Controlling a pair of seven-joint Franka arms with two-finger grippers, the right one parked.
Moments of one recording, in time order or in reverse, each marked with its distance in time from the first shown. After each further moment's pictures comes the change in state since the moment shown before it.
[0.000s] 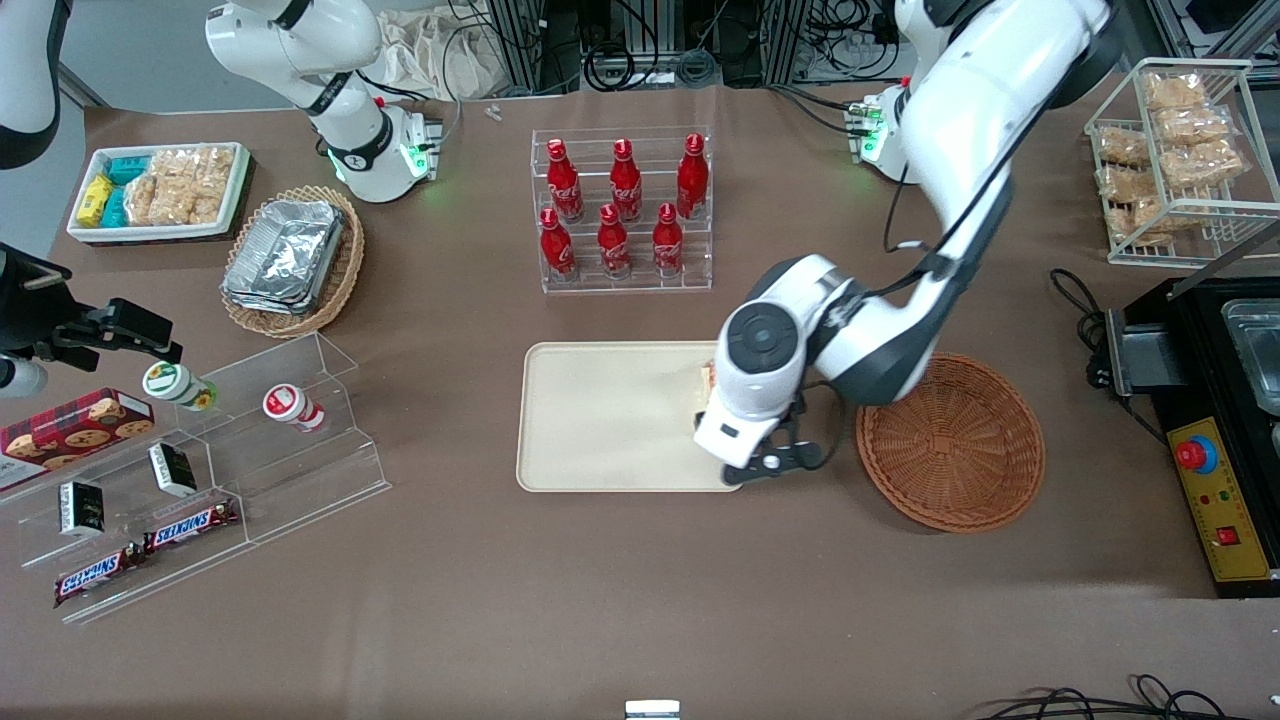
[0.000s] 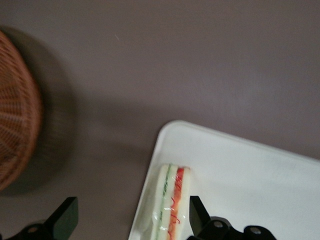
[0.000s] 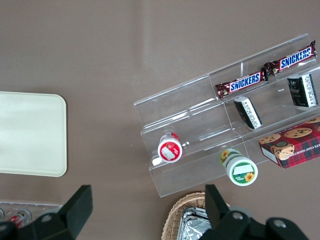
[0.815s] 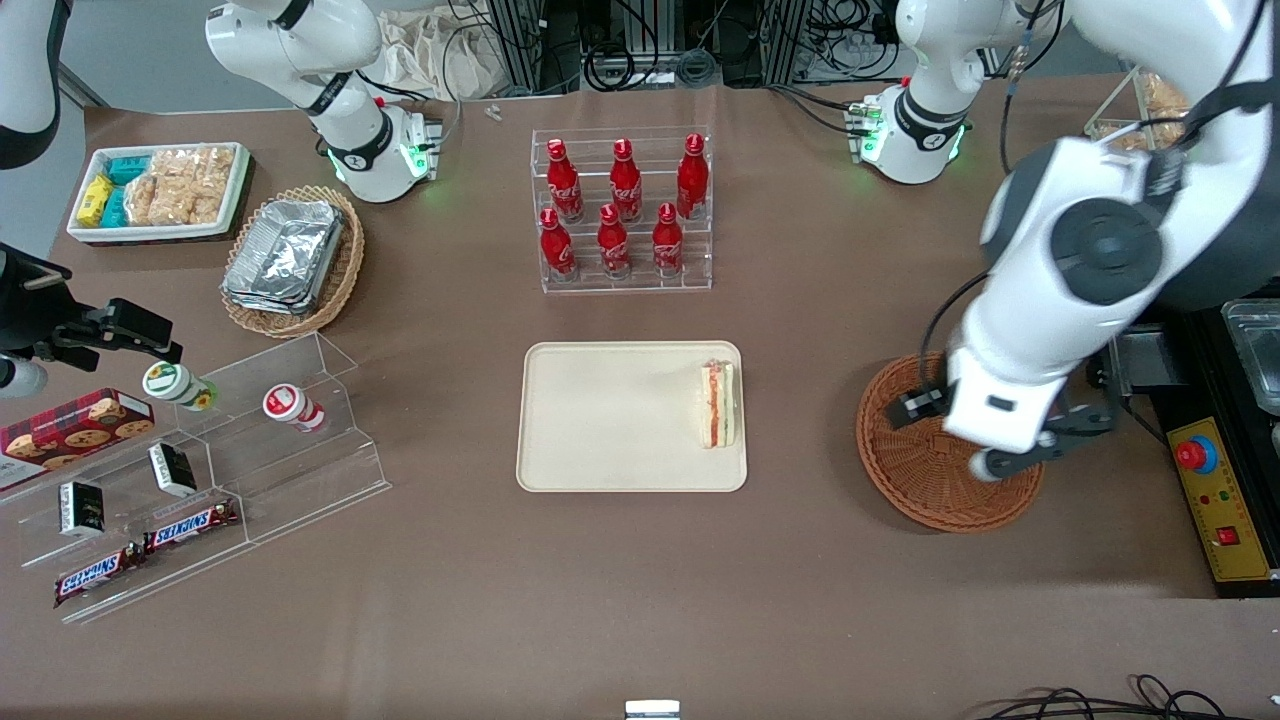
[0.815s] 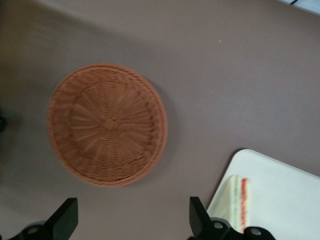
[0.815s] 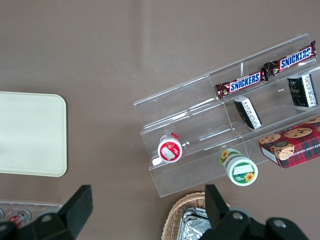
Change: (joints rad) arm 0.284 -0.291 0.001 -0.006 -0.147 -0.263 0.299
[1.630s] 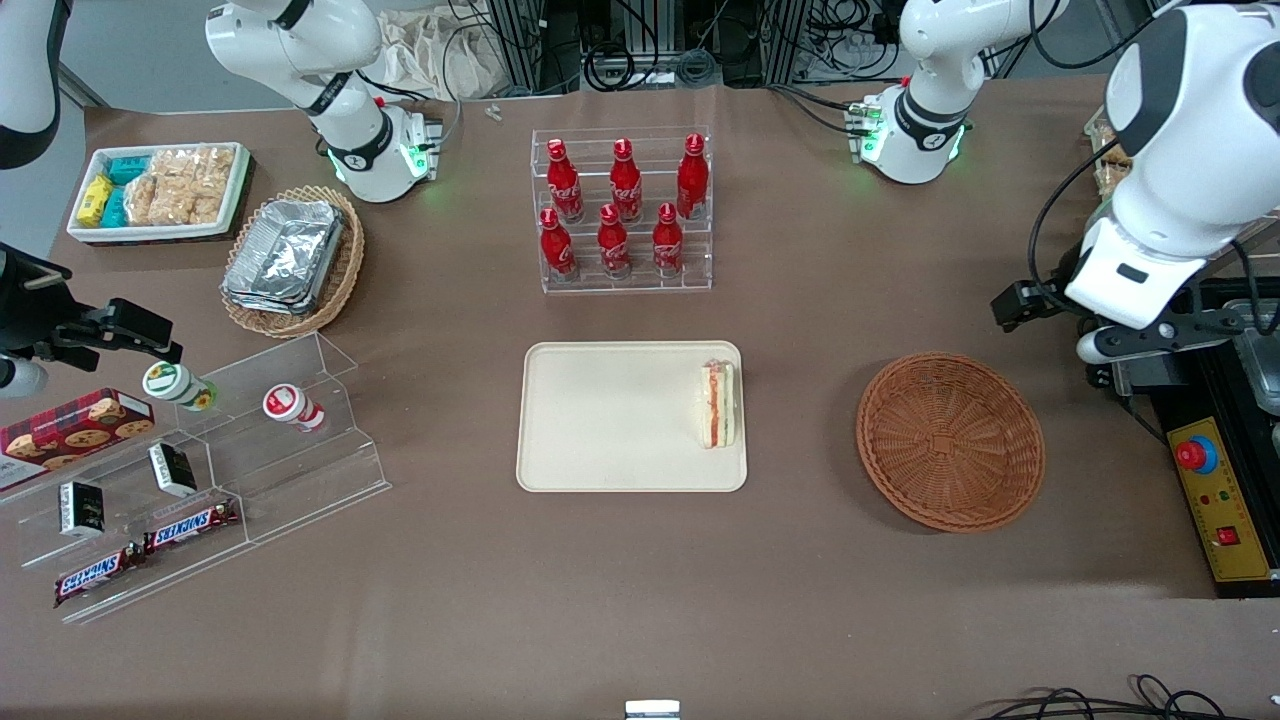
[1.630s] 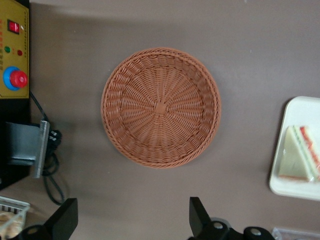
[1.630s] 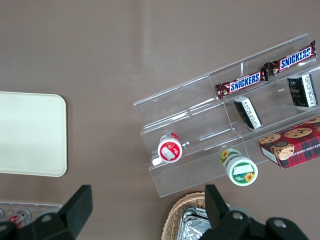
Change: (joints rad) arm 0.237 -0.391 0.011 -0.417 -0.179 0.099 0.511
